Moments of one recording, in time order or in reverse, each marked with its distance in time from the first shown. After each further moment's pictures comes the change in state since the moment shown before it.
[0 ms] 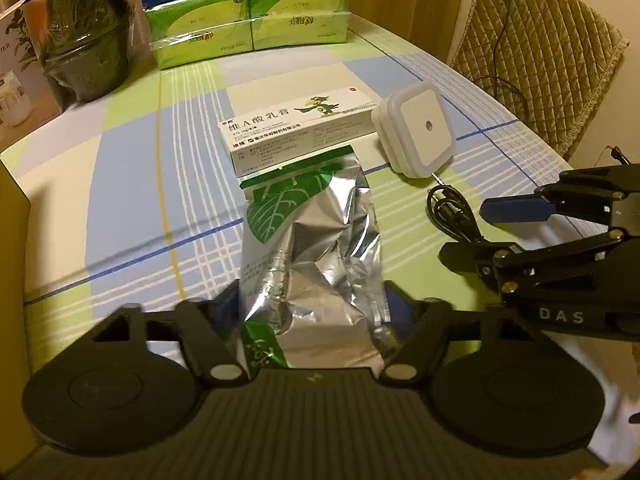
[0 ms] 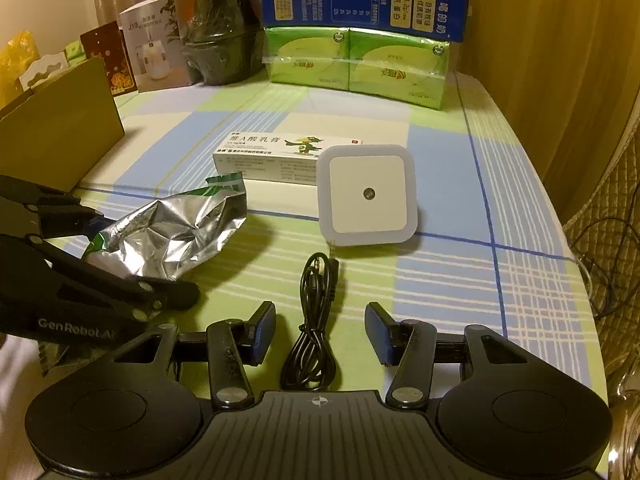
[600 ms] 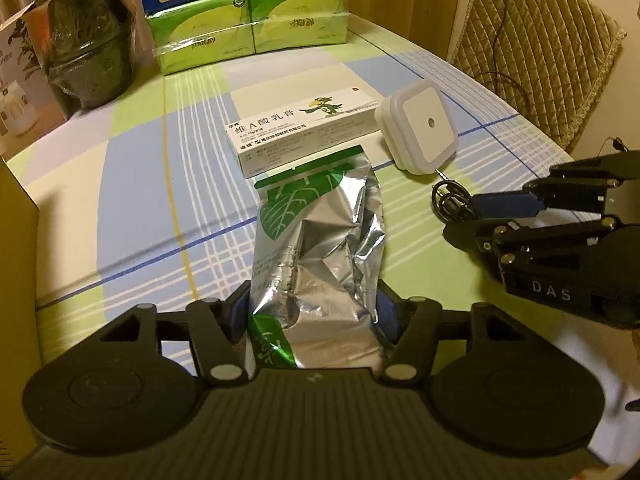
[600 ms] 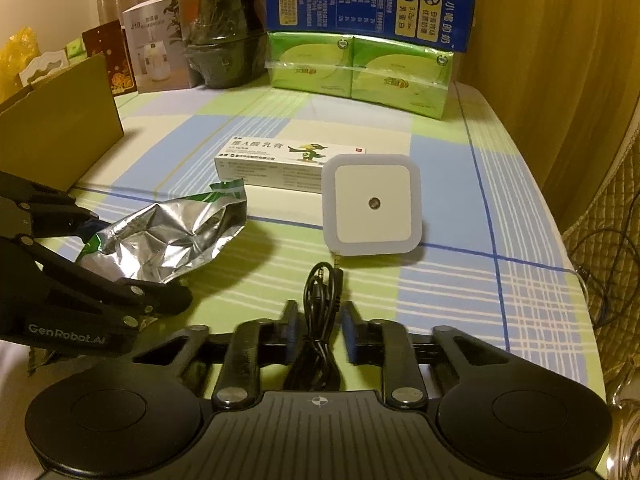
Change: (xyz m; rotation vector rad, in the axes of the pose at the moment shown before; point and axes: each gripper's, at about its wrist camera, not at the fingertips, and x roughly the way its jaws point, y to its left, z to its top) left arm -0.002 0.003 -0.002 0.020 -0.007 0.008; right arm 0.004 0.008 0.001 -0.014 -0.017 -0.015
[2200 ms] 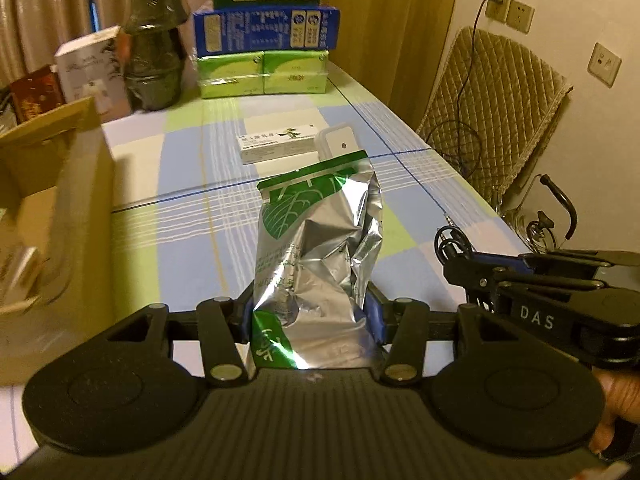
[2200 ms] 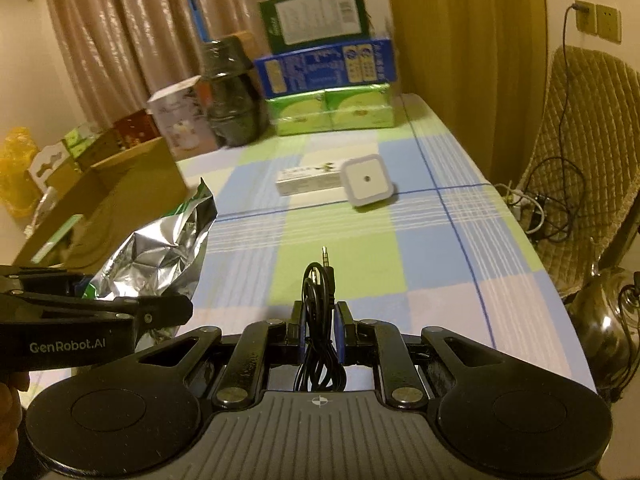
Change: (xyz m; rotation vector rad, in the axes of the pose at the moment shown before) left arm -0.203 -0.068 -0.080 -0.141 -0.108 0.009; right arm -0.215 0.067 -0.069 0.260 -0.109 0.027
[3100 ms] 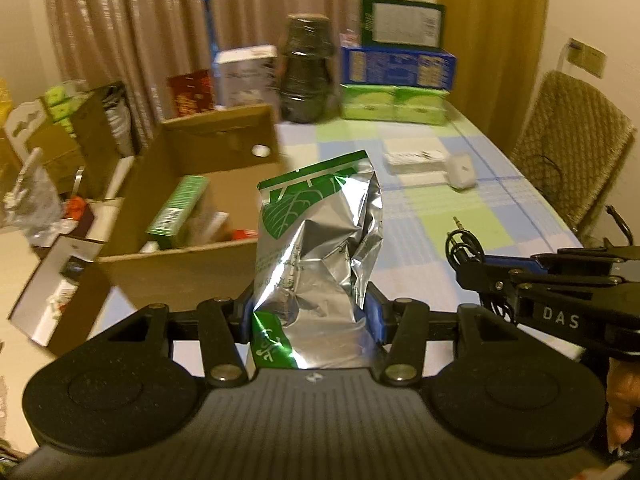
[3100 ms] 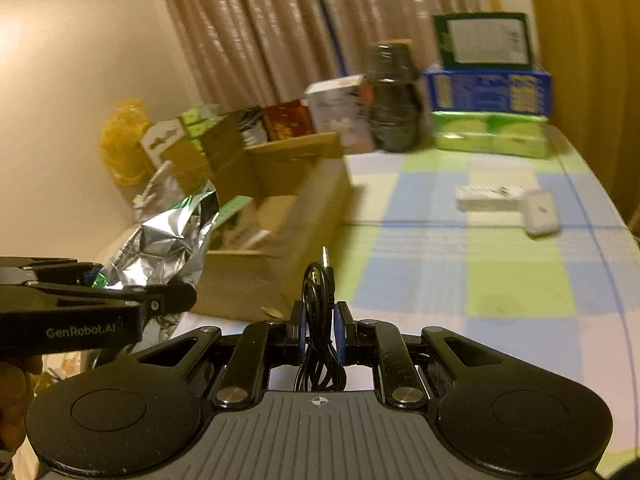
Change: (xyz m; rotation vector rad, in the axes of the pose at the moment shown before) left arm -0.140 0.094 -0.047 -0.114 -0.074 0.274; right arm -0.007 0.151 0.000 -0.153 0.002 0.299
